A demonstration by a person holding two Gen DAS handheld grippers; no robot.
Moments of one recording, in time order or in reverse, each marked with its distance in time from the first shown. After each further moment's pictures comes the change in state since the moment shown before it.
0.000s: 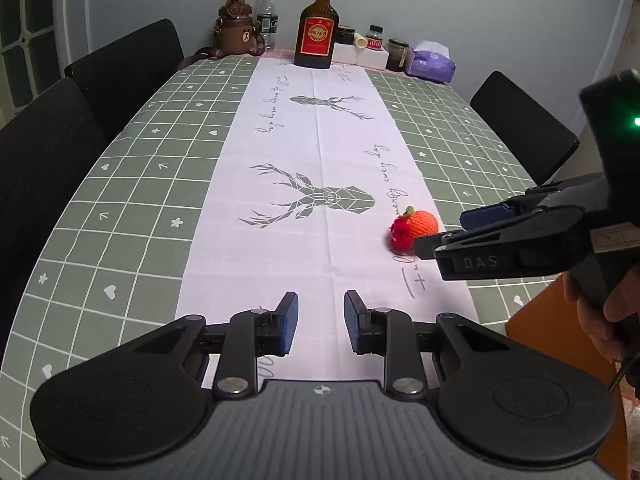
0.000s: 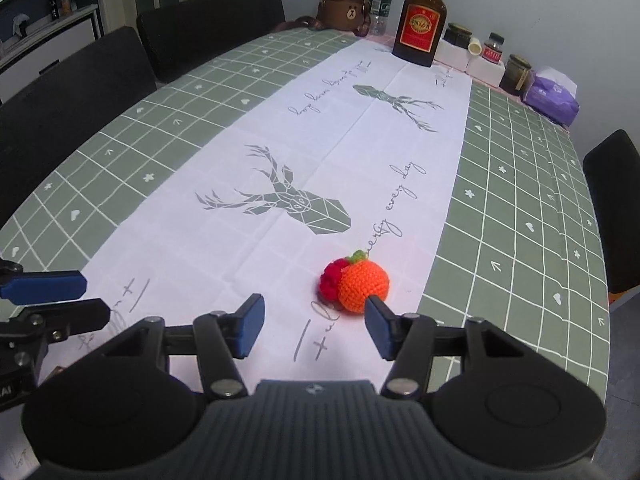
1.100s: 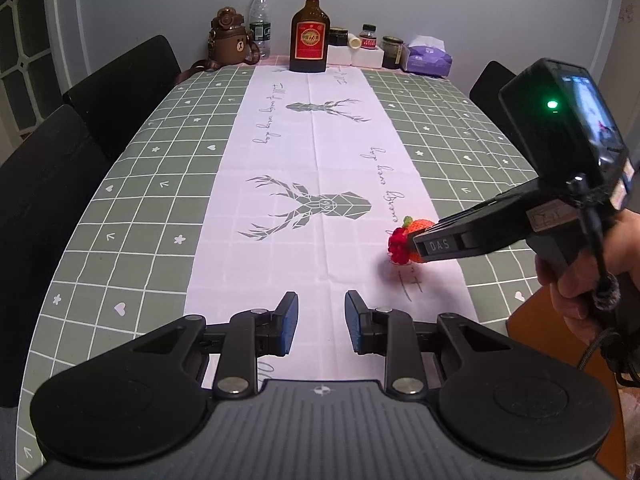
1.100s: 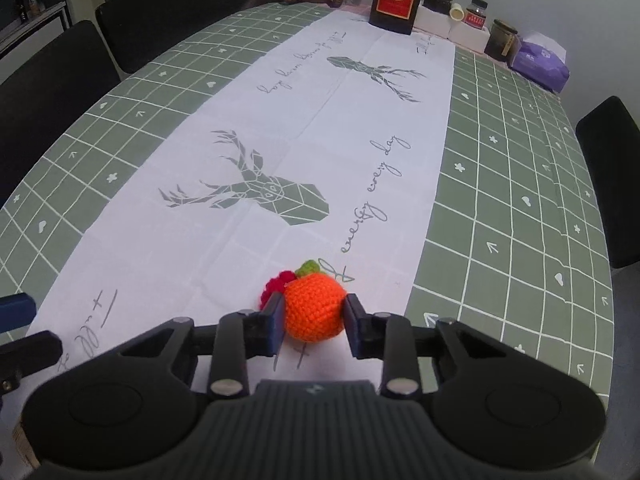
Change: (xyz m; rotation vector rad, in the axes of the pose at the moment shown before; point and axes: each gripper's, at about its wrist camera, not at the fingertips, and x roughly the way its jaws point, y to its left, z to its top) left arm -0.015 -0.022 0.007 0.058 -0.004 0.039; right arm 0.017 -0.010 0.007 0.062 0.063 -0.023
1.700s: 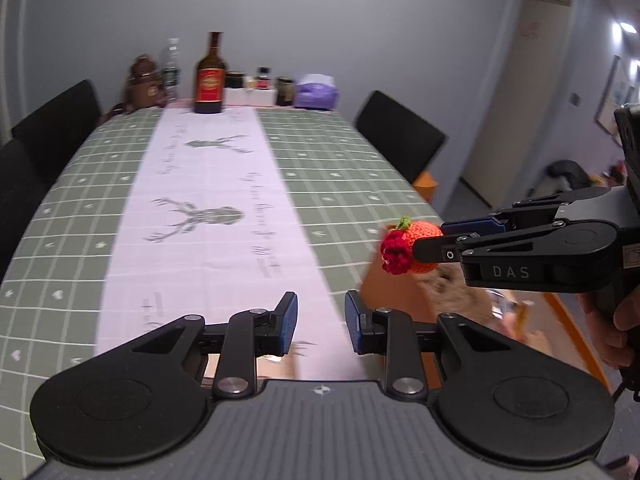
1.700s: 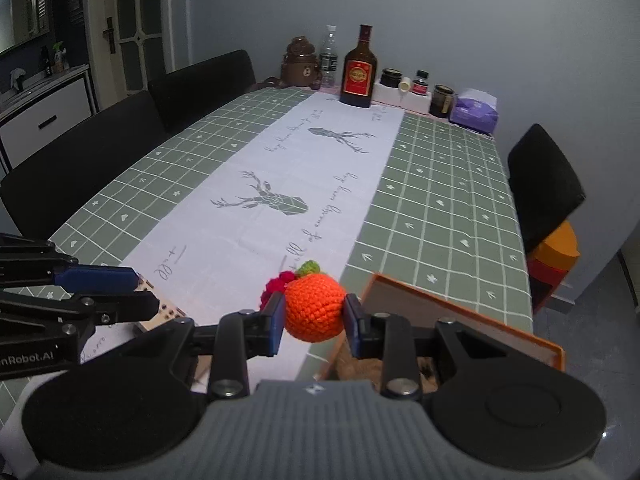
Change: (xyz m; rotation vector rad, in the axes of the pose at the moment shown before) left arm -0.097 -0.065 -0.059 0.100 -0.129 -0.279; right arm -0.195 -0.022 -0.148 0.054 -0.243 -0.038
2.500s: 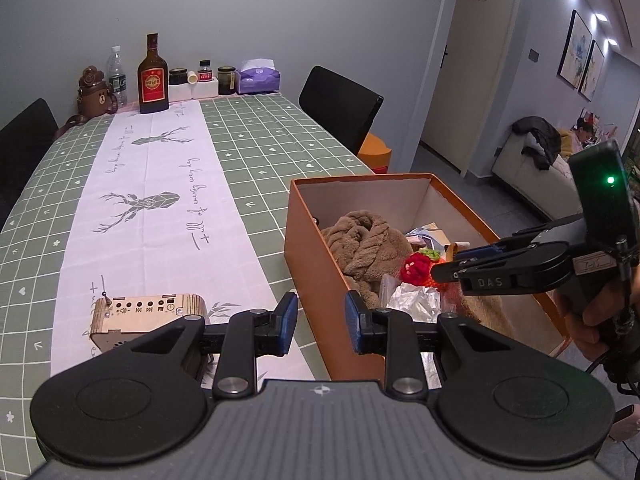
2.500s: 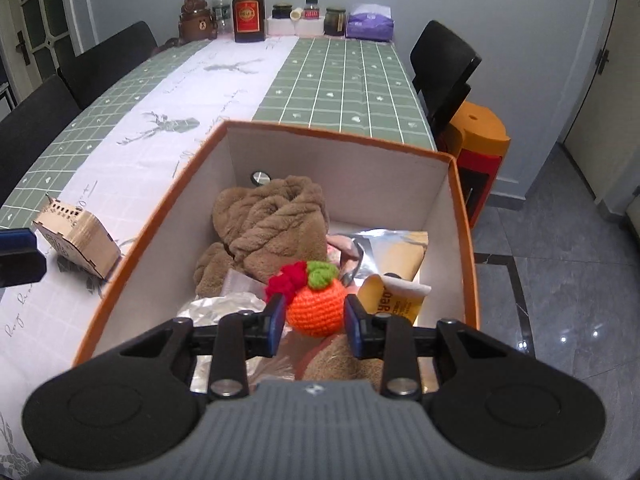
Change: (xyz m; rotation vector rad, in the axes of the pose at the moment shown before) left arm -0.005 -0.065 -0.035 0.114 0.039 -0.033; right arm -0.015 -0.068 -0.106 0.208 0.126 -0.140
